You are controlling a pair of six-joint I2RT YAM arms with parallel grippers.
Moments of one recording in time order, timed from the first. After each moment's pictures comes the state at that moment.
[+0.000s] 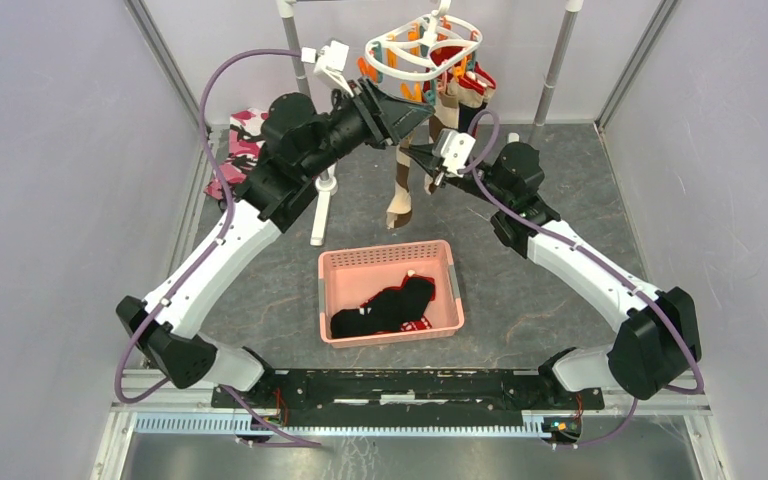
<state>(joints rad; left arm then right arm) -0.64 1.41 1.61 -0.01 0.25 -0.74 0.53 1.38 1.10 0.50 -0.58 -0.43</state>
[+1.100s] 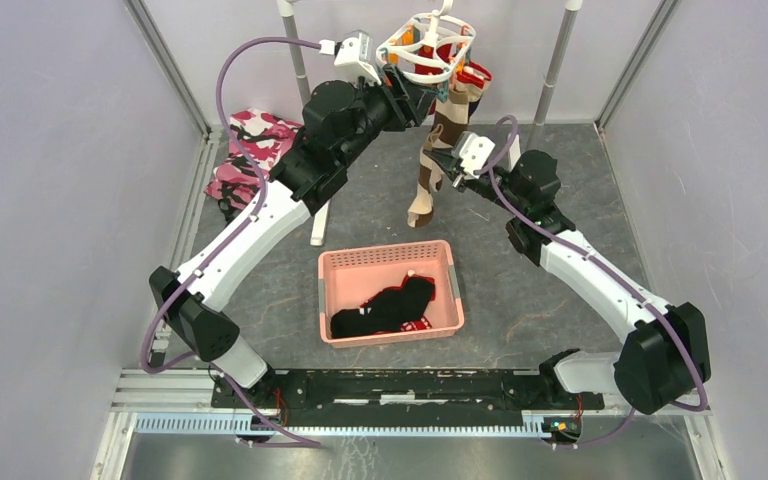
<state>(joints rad) -0.70 1.60 1.75 -0.06 -0.08 -0.54 0.44 1.30 0.99 0.48 -0.54 -0.42</state>
